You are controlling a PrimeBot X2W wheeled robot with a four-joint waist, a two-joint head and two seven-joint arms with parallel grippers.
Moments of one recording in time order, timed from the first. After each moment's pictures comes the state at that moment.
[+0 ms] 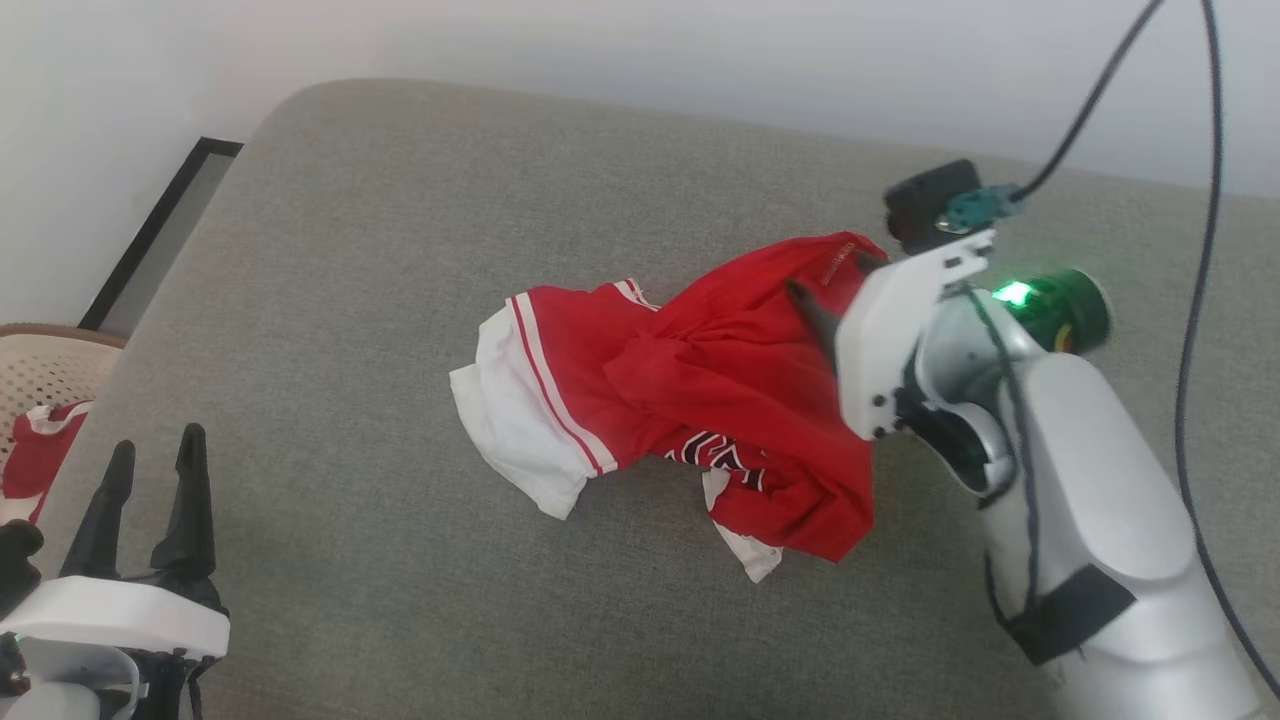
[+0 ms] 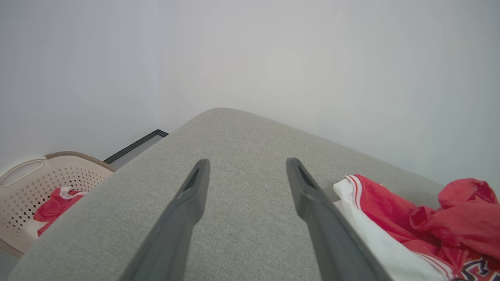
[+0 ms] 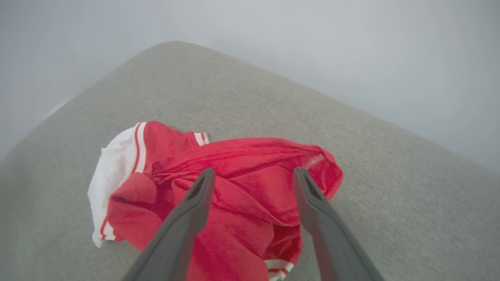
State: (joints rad) left arm -0.13 0.42 -0.04 0.31 -0.73 -0.13 -0.26; right arm -0.65 -0.05 0.23 0.39 0.28 0.13 0.56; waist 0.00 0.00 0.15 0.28
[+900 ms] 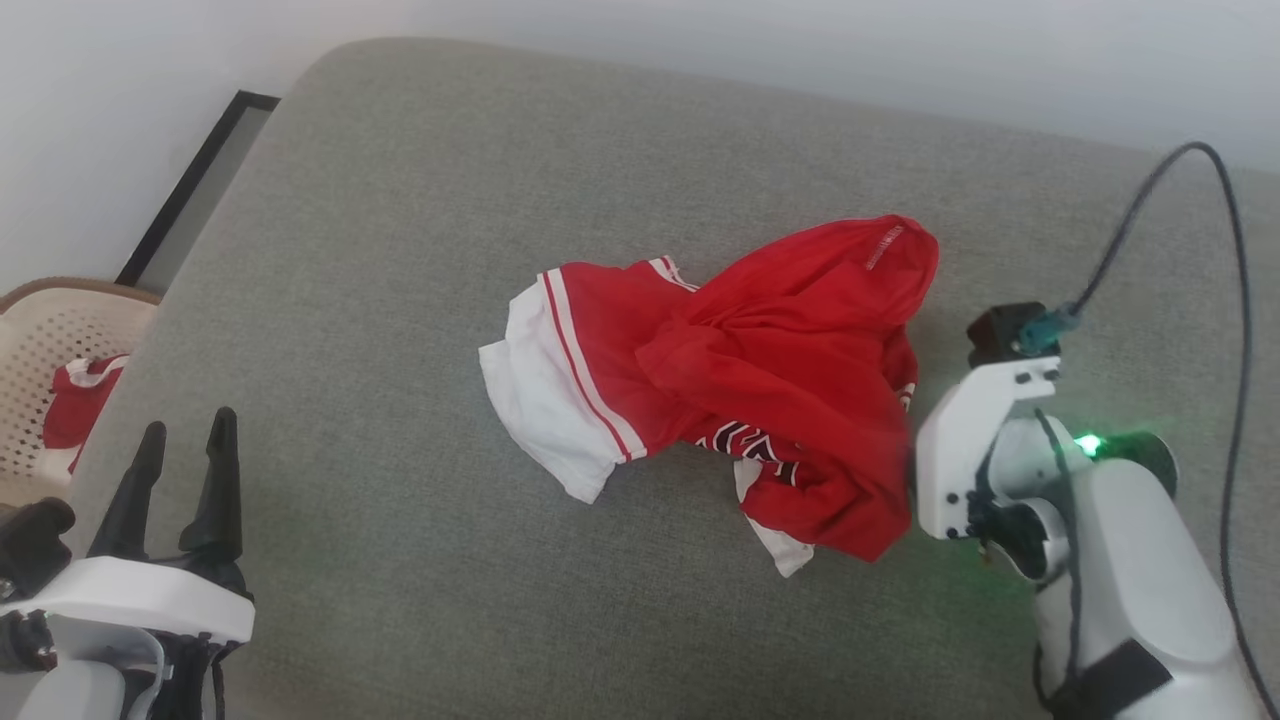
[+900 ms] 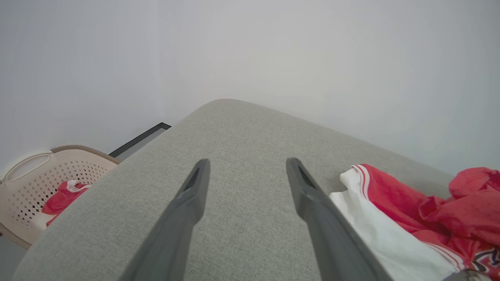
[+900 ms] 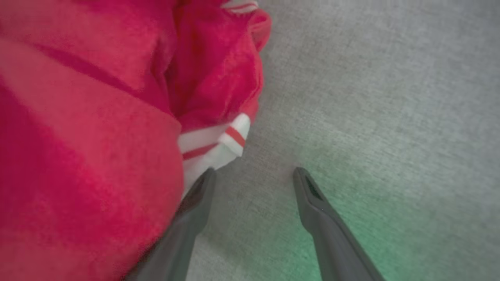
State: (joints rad) left arm -0.16 0.42 -0.09 0.32 -0.73 -0.13 -0.26; right arm -0.45 -0.05 0.01 0.41 0.21 0.13 0.75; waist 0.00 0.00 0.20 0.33
